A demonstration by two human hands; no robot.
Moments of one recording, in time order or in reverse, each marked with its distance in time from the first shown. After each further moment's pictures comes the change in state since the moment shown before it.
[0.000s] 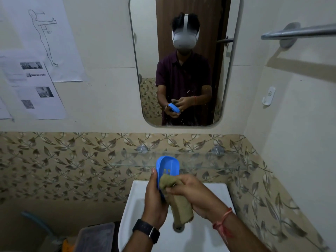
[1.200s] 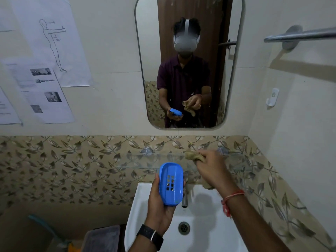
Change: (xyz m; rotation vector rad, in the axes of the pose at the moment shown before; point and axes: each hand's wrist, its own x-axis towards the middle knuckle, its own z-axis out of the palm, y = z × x) left_hand -0.007 0.003 -0.015 -0.091 -0.030 -0.090; right_hand 0.021 -0.037 -0.038 -0.695 0.544 -0.286
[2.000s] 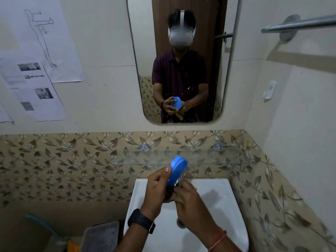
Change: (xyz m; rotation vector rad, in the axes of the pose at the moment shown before) left_hand 0.004 0.016 0.006 0.648 -0.125 0.509; right_hand -0.081 0.047 0.087 0.026 -0.121 -0.309
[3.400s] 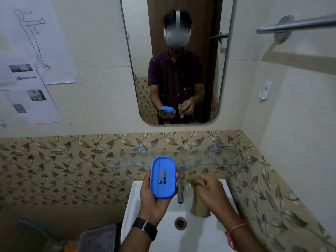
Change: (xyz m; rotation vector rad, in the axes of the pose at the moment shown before) left_hand 0.013 -0.030 -0.003 -0.951 0.013 -0.577; right_hand 0.018 0.015 -0.059 0.158 0.106 0.496
